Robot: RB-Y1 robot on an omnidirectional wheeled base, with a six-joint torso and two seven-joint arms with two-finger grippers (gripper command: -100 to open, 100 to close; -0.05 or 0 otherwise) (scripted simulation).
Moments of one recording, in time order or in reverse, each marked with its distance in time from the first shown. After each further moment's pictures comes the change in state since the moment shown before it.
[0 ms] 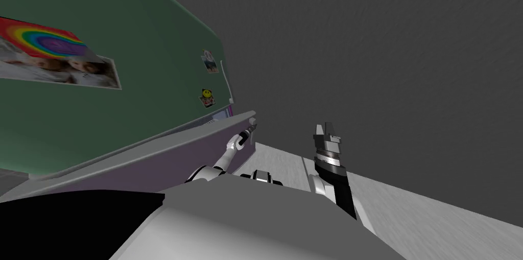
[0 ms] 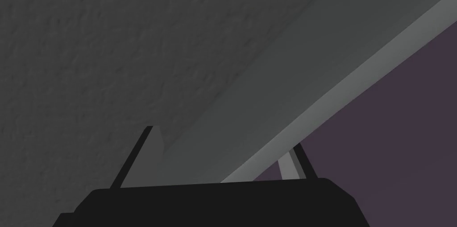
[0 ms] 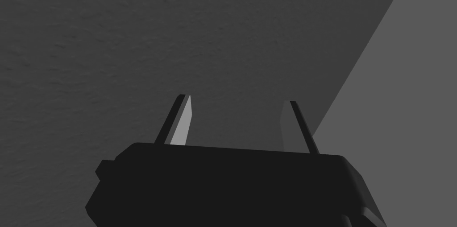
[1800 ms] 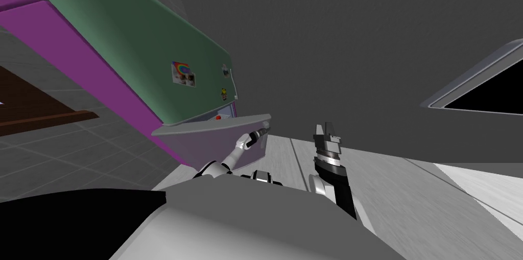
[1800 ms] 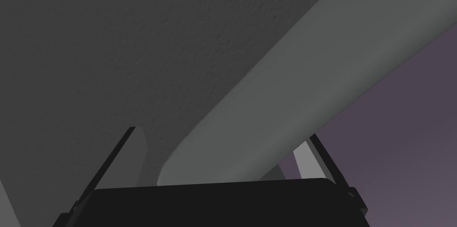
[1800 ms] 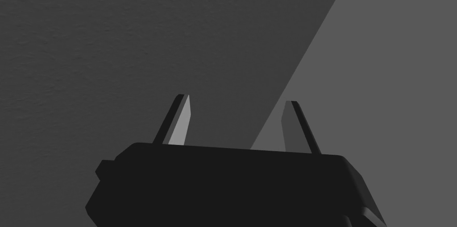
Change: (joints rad) left arm -0.069 -0.062 -0.175 0.025 -0.200 -0.172 0.199; right arm 0.001 0.000 0.000 0.000 0.000 0.000 0.000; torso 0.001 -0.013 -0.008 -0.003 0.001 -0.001
